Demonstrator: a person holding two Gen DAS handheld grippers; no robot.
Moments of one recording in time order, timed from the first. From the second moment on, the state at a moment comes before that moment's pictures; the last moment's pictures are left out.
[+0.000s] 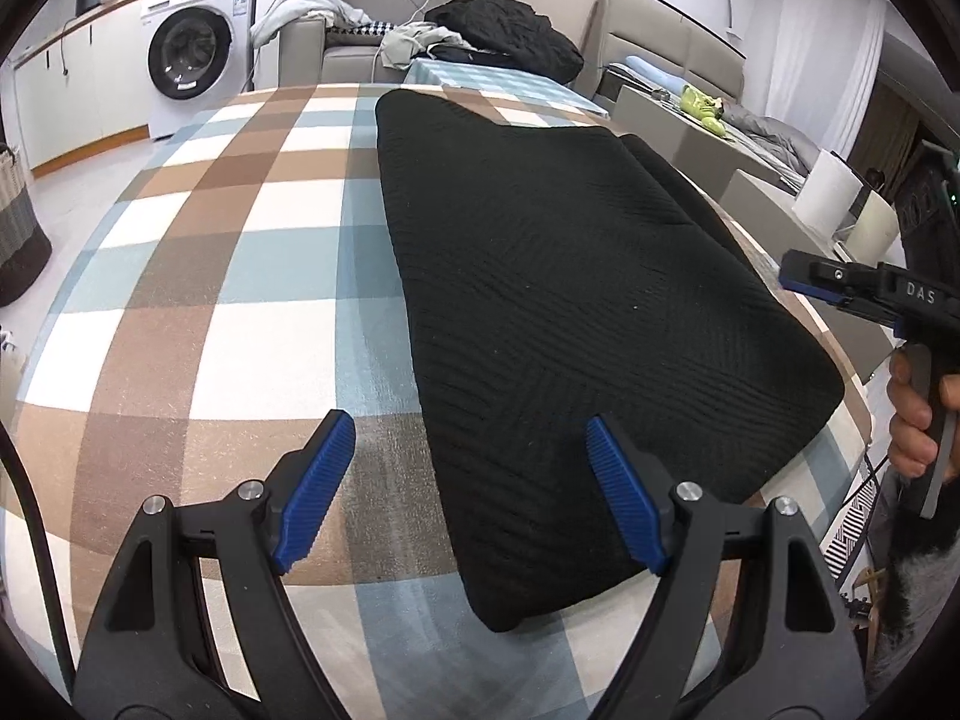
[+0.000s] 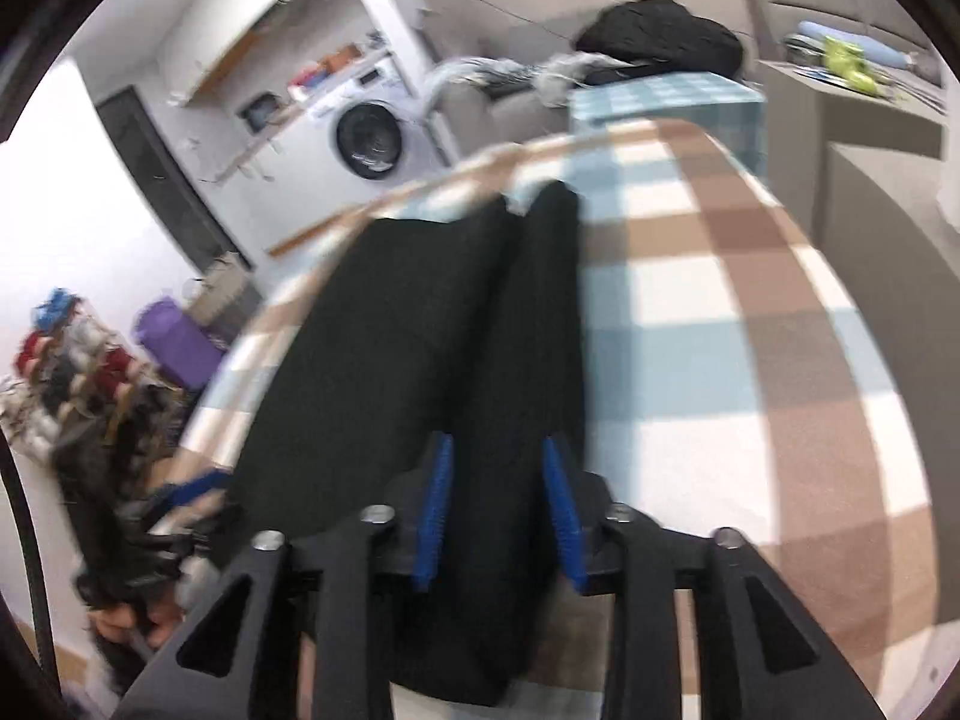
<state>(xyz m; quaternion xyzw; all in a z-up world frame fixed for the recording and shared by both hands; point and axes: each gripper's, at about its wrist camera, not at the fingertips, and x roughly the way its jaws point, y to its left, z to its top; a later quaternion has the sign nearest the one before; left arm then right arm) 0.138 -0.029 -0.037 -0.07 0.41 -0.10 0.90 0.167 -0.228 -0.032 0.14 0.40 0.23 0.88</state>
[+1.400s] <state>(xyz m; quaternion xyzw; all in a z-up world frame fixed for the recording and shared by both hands) 0.112 -0.035 -0.040 -0.07 0.42 -0.13 0.90 0.133 -0.213 -0.074 0.08 0.42 0.21 0.88</state>
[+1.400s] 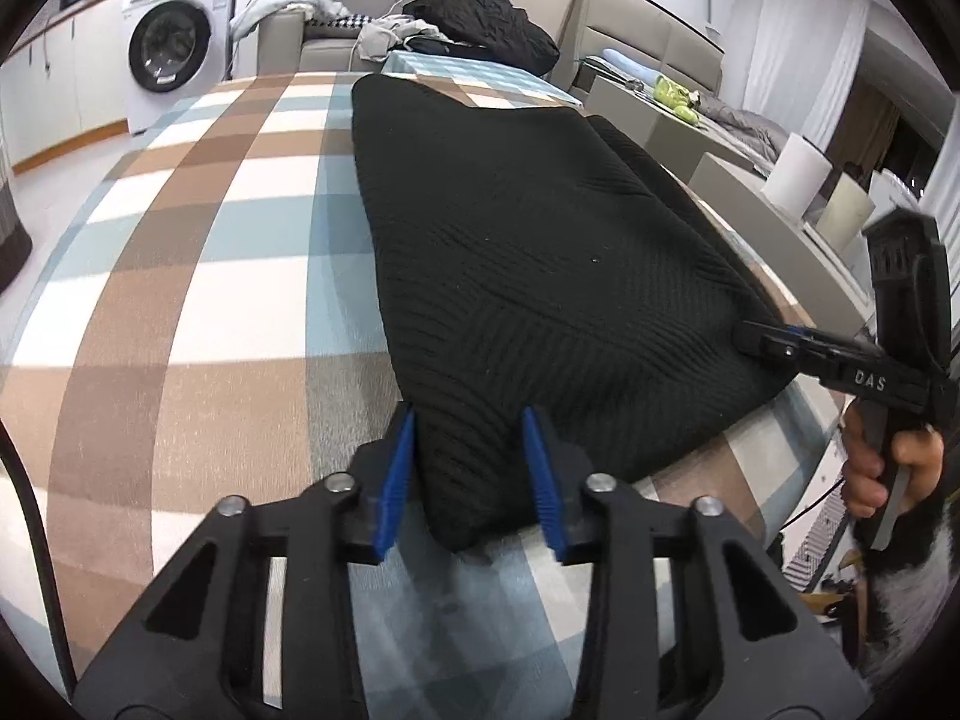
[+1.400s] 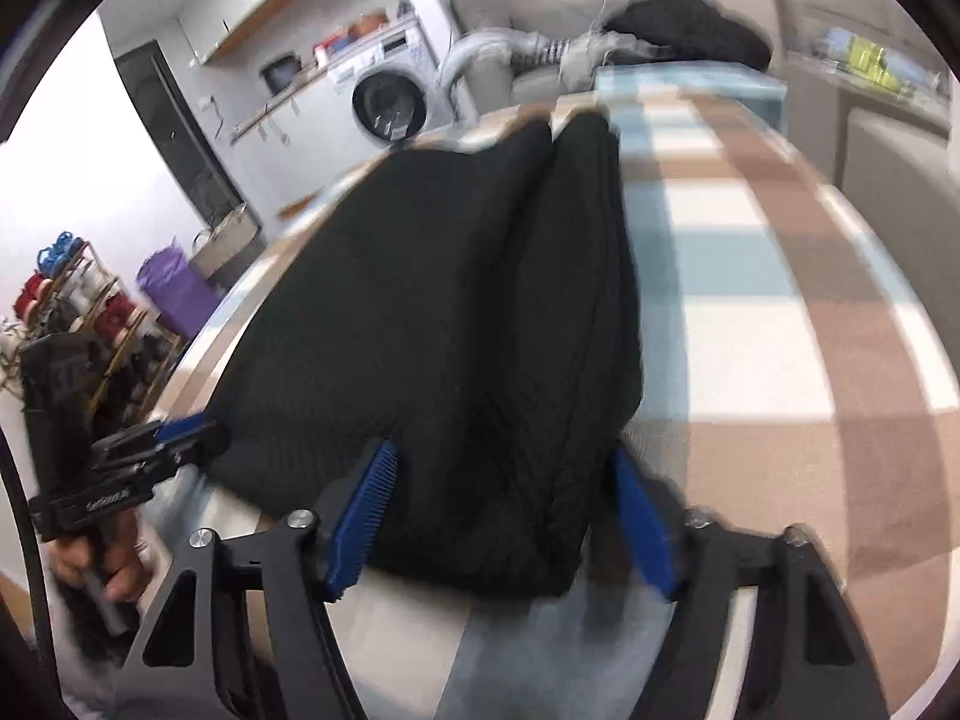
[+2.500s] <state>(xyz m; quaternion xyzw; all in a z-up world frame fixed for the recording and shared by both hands) 0.124 -0.015 -0.011 -0.04 0.33 -0.06 0.94 0.155 -0.194 -0.040 0.06 0.32 0.20 0.92</state>
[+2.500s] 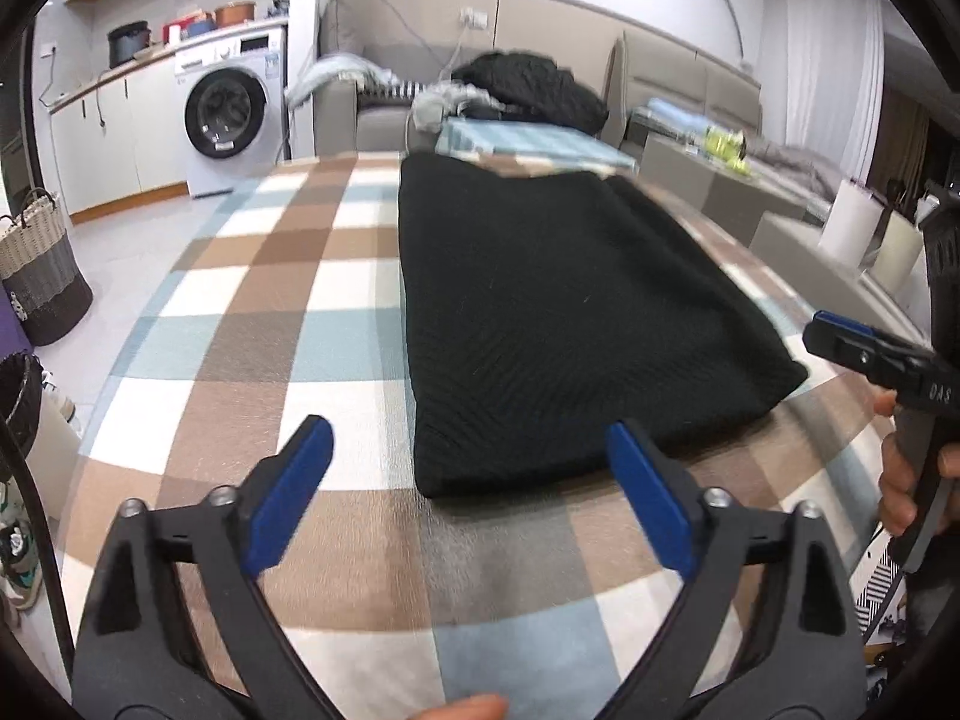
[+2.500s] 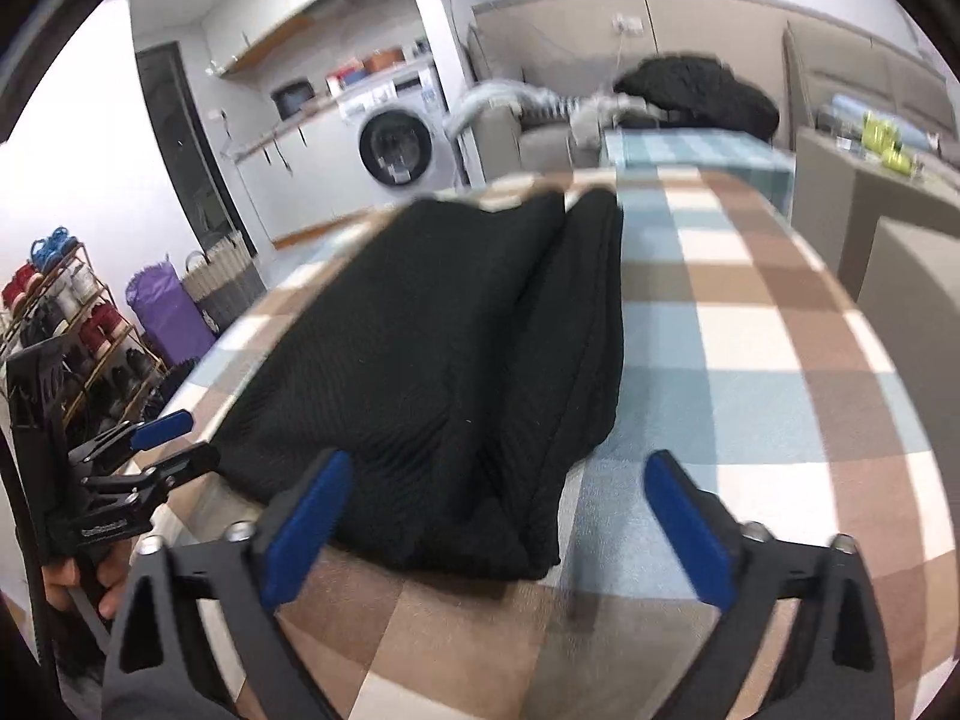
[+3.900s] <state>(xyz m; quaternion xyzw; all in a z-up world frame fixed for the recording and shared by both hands) 0.079 -0.007 -0.005 -0.04 0.25 -0.05 0.97 0.112 -0.201 -0.042 0.06 0.22 0.24 0.95</state>
